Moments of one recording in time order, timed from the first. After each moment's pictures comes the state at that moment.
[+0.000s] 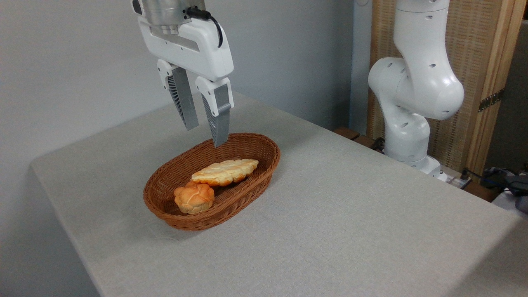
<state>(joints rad) -0.16 0.00 0.05 -1.57 -0.05 1.56 0.62</state>
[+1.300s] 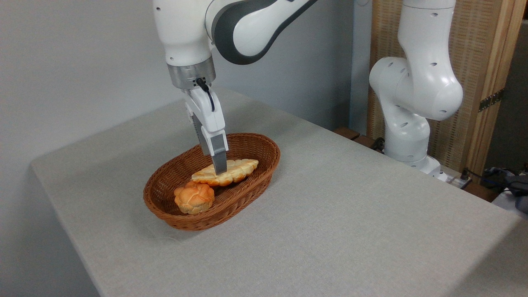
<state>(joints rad) -0.21 -0.10 -0.13 -2.08 -0.06 1.97 0.72</state>
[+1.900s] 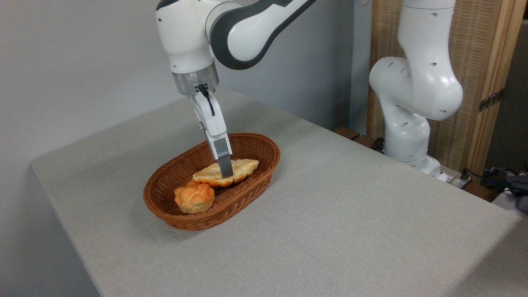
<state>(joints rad) -0.21 -0.09 -0.17 -2.11 -0.02 1.97 0.73</state>
